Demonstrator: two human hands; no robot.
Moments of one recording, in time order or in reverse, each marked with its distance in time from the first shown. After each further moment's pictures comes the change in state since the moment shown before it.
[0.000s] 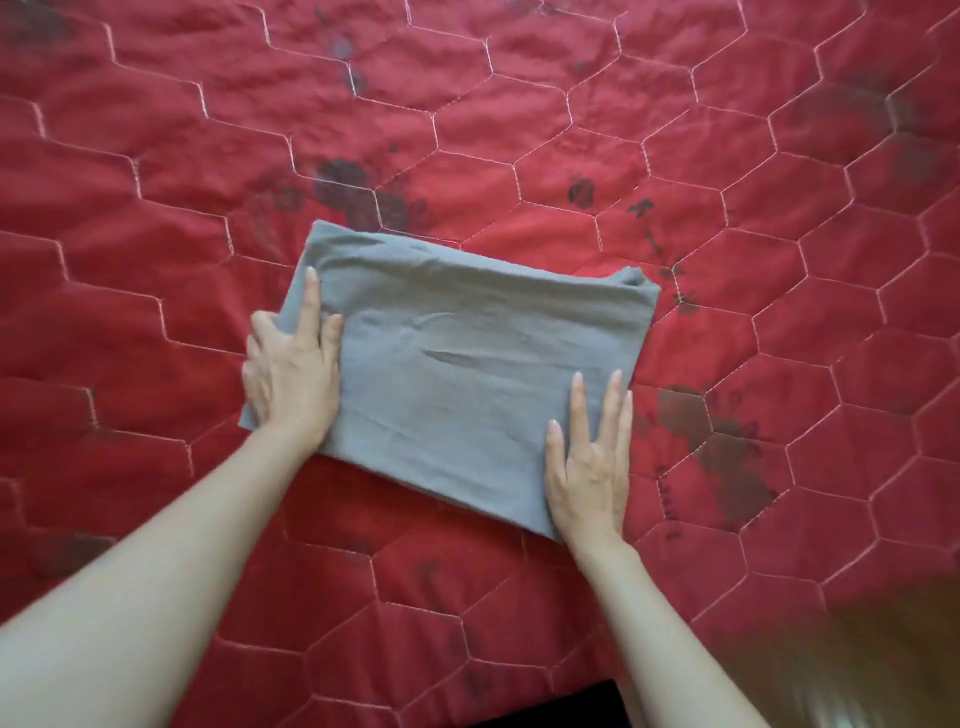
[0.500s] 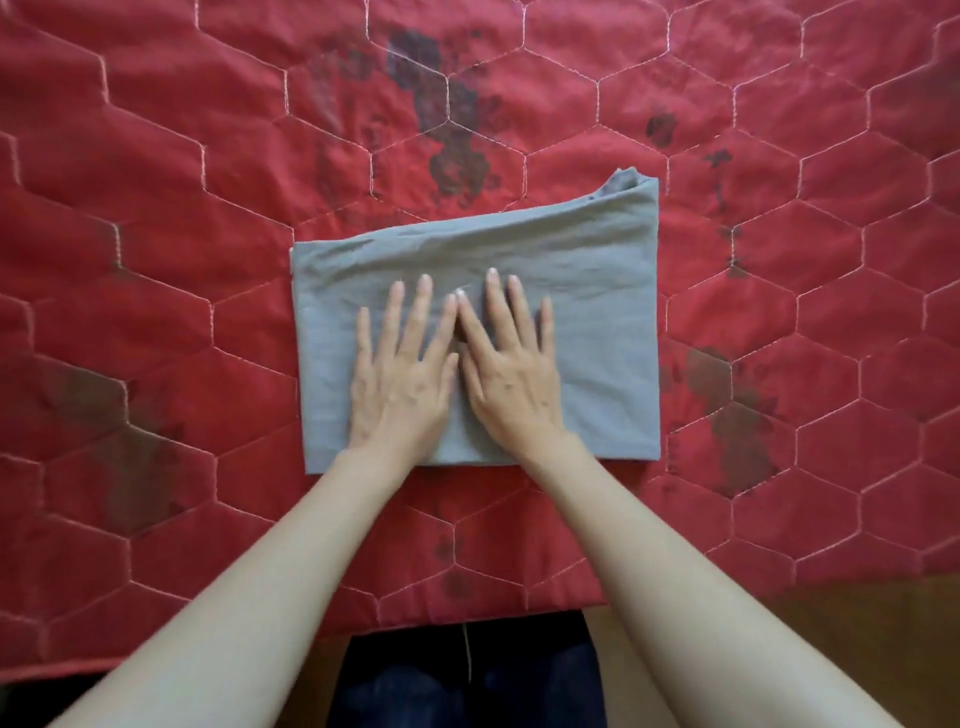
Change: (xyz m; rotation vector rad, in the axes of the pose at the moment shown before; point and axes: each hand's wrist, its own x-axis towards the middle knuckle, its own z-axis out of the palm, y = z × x) left_hand -0.128 0.019 0.028 0.082 -0.047 0.325; right_hand 0.002 -0.071 0.022 -0.190 -0.174 -0.607
